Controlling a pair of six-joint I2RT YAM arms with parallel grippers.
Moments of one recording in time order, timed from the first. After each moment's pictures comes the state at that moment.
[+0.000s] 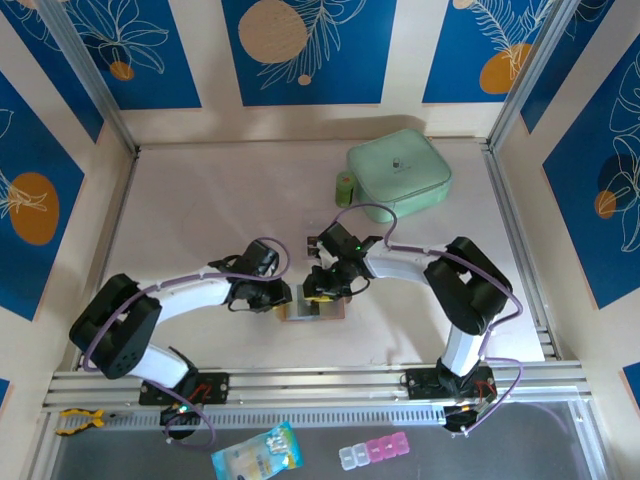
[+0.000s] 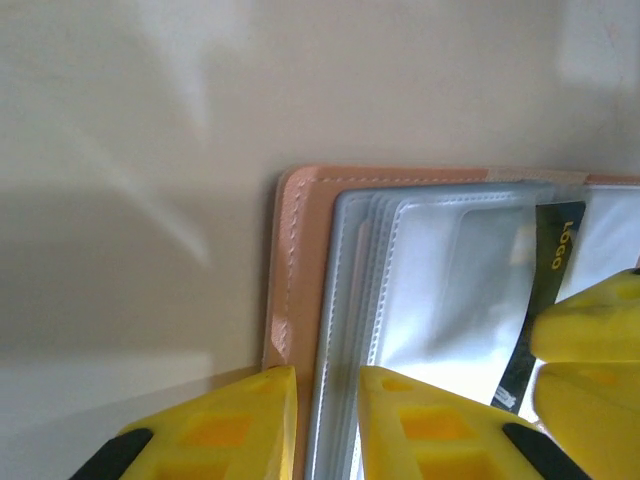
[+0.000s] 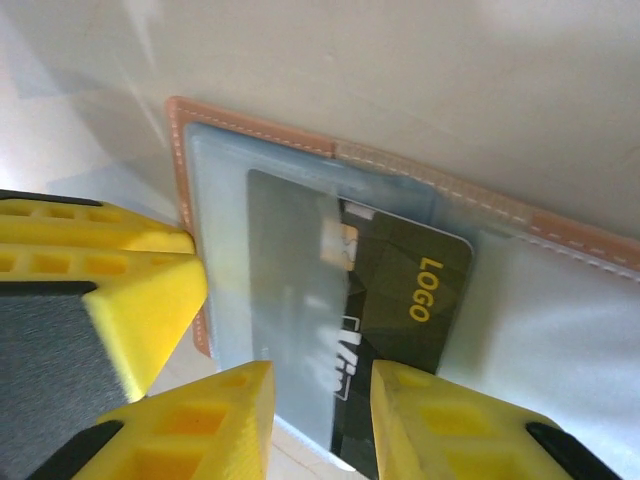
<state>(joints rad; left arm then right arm) -0.67 1.46 0.66 -0.34 0.28 -0.91 0.77 1.75 0.99 -0.40 -0.51 0.73</state>
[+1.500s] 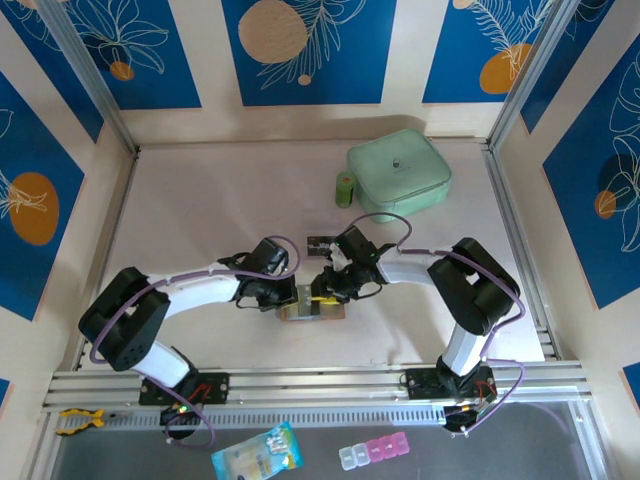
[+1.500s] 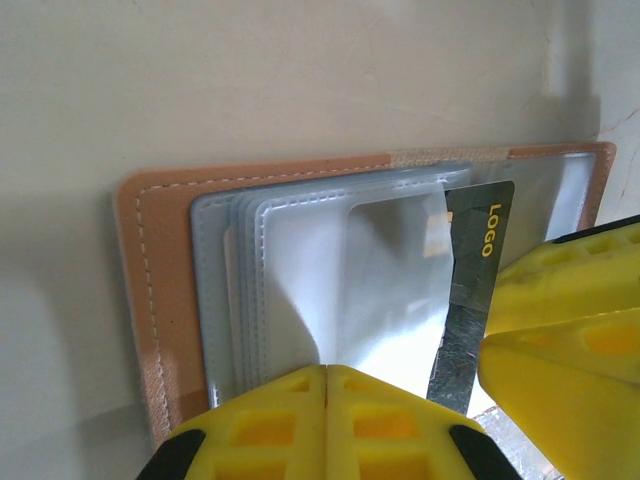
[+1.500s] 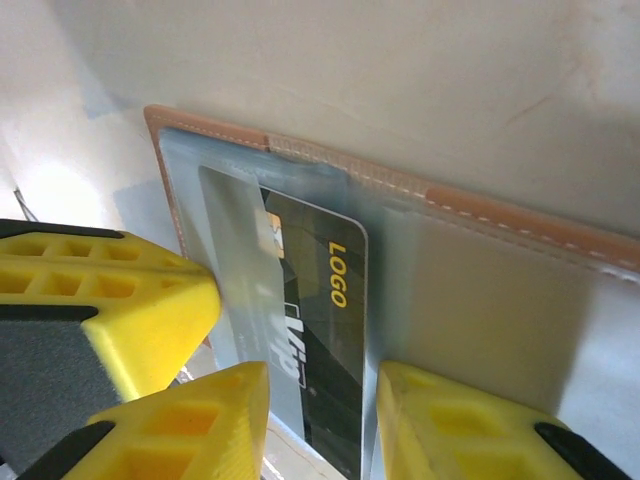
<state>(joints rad) -0.72 1.52 0.72 -0.32 0.32 -0.90 0.68 1.73 0.83 -0.20 -0.64 0.79</state>
